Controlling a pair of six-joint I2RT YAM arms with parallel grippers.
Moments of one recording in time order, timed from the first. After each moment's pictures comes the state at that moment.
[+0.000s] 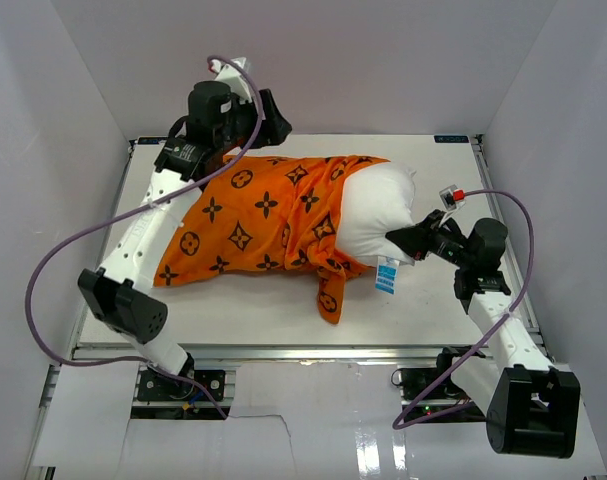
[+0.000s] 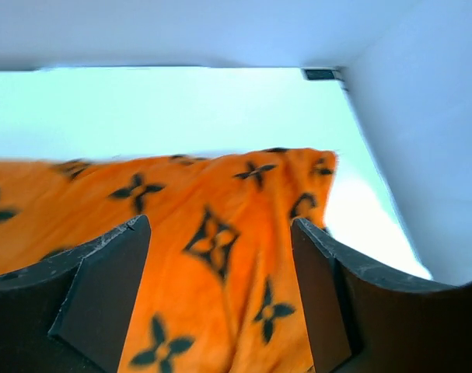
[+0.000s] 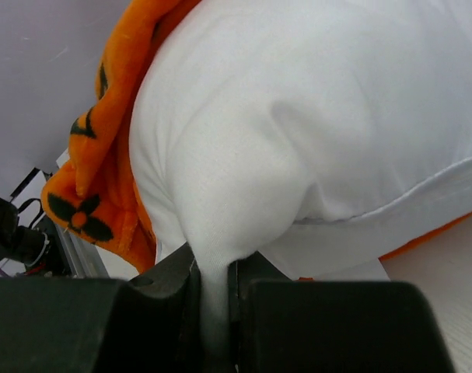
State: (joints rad) left arm -0.41 1.60 1.83 -0.52 0.06 -0.39; right arm -0.02 0.96 0.47 0.37 -0.93 0.40
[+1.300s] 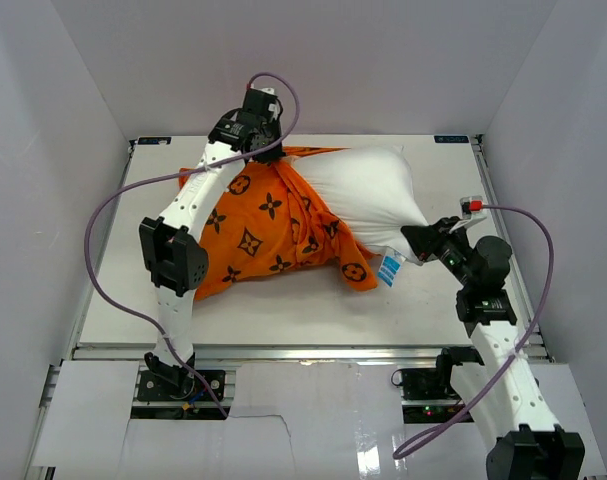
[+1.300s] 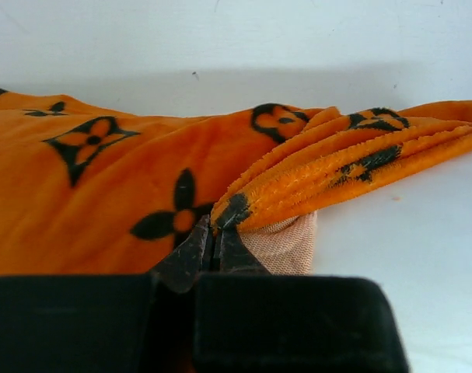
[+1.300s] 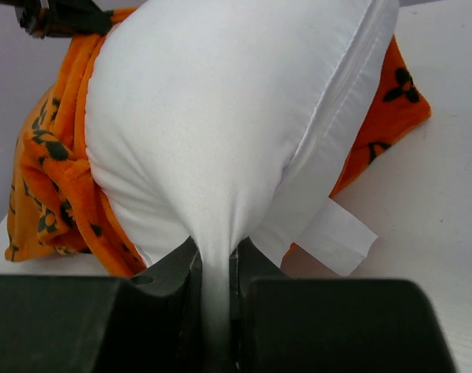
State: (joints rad) left arm -0.44 2.10 2.23 -0.85 -0.15 -0.38; right arm 0.03 0.71 0.44 0.19 -0.52 0.40
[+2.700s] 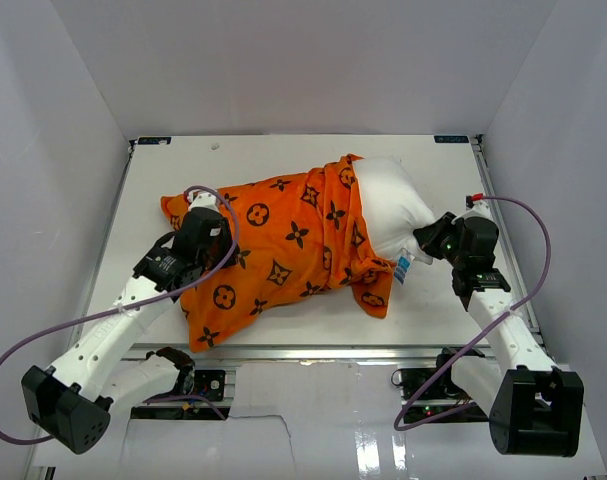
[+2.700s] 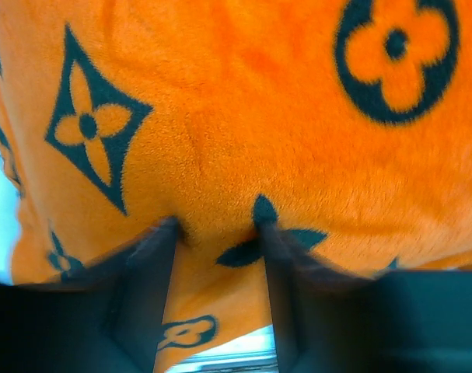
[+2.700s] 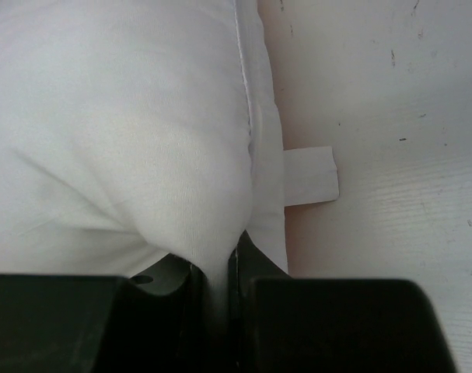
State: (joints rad) left arm -0.51 0.99 0.94 -0.70 -0.26 -0.53; right arm 0.01 0.97 0.51 0.05 -0.22 0.52
